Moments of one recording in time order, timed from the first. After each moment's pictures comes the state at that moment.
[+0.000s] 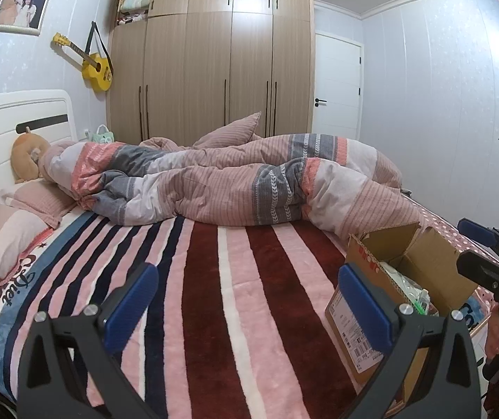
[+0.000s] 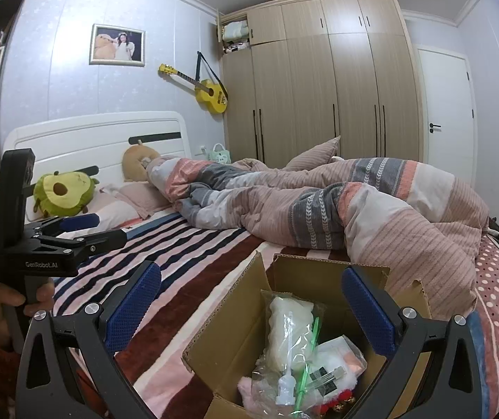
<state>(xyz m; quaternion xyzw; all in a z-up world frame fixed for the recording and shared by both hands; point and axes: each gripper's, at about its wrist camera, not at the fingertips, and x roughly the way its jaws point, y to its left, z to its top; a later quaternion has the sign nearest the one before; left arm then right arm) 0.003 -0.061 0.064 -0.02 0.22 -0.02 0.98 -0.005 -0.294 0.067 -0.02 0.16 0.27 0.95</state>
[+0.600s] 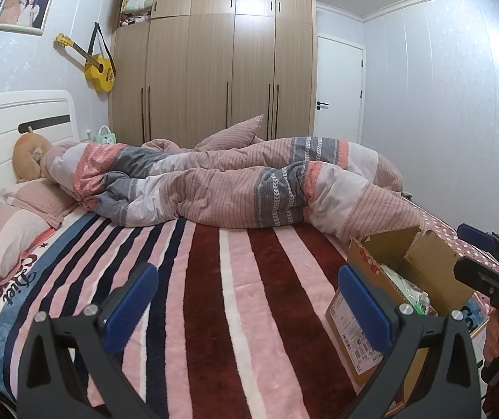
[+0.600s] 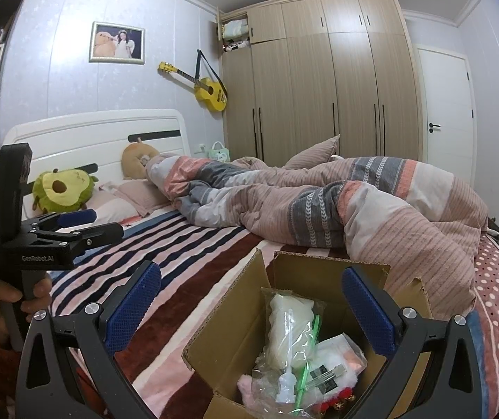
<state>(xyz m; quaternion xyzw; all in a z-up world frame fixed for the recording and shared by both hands) 0.001 -0.055 0.065 -0.02 0.22 -0.02 0.98 -0.006 -0.293 0.065 -0.02 0.16 0.27 0.95</state>
